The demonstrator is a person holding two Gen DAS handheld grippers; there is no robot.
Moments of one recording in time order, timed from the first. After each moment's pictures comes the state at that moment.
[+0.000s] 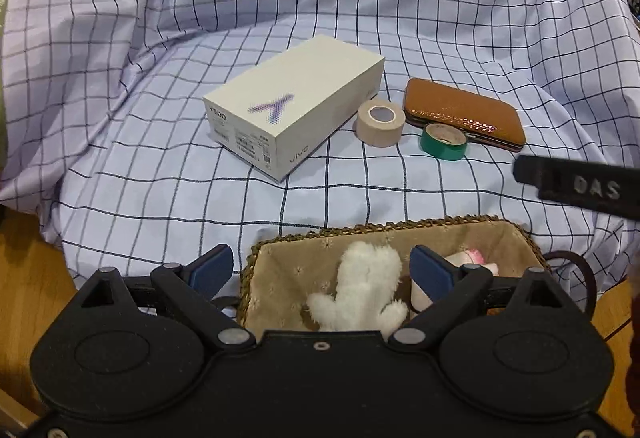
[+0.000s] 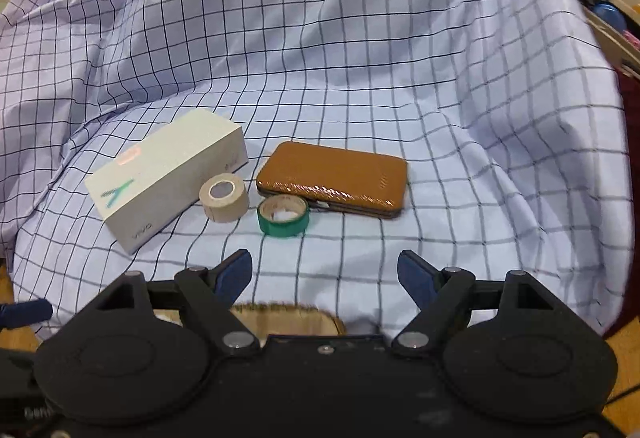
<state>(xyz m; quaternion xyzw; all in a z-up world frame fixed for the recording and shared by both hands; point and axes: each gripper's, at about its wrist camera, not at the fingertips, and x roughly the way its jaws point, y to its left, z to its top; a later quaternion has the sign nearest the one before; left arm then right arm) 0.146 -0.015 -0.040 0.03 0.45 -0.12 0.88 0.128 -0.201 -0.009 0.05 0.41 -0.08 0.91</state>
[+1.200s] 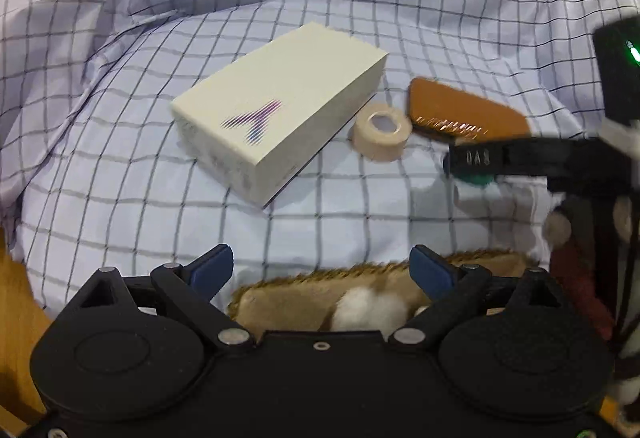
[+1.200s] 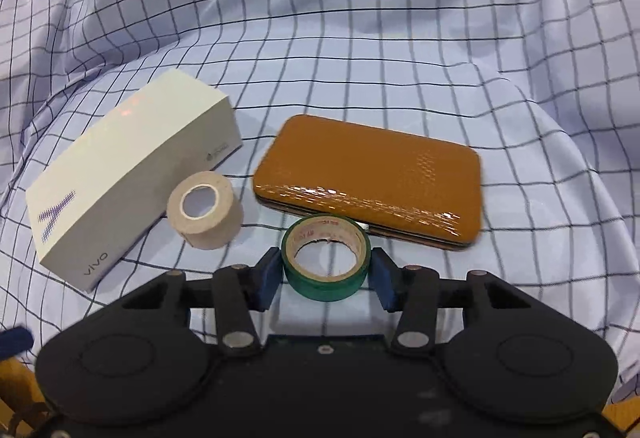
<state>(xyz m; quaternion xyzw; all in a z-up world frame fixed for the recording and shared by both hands) 0.199 -0.024 -0.049 0.01 0.48 -0.14 0.86 0.228 -0.208 -0.069 0.07 0.48 -0.07 0.87</state>
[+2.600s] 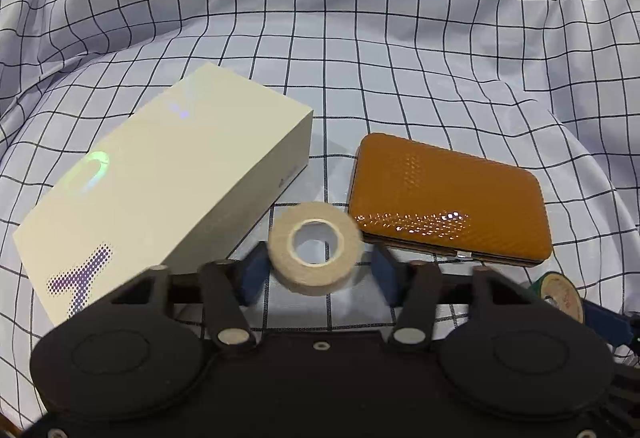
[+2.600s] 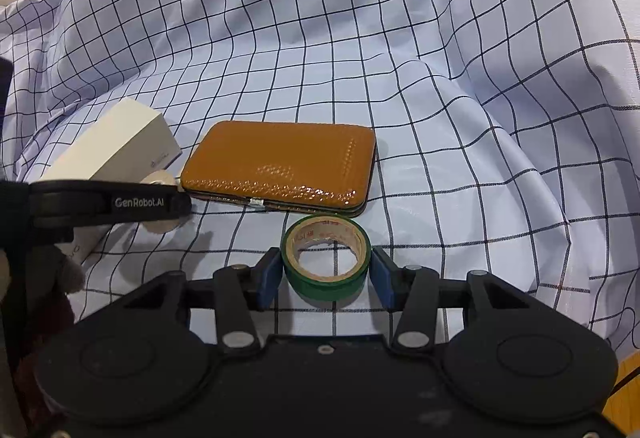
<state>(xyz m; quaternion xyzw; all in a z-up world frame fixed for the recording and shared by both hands) 0.285 -0.114 -0.081 0.03 0.48 -0.15 0.86 0.178 -0.263 -0.059 0.11 0.46 -0.10 0.88</state>
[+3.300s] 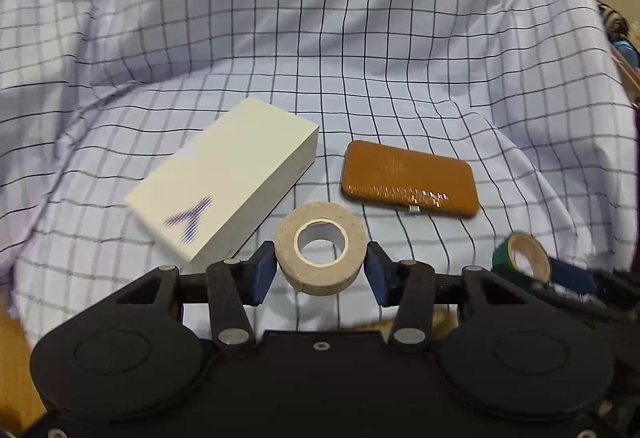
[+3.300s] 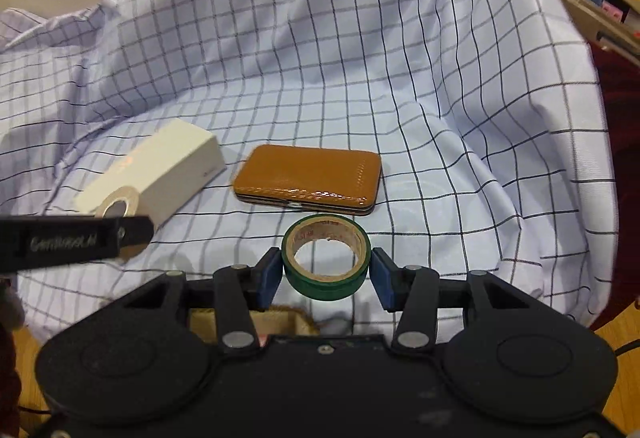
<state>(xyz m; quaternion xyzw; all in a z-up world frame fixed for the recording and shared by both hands) 0.192 -0.063 0.000 0.03 0.44 -0.17 0.88 0.107 -0.231 0.001 0.09 0.40 -0.09 0.91</state>
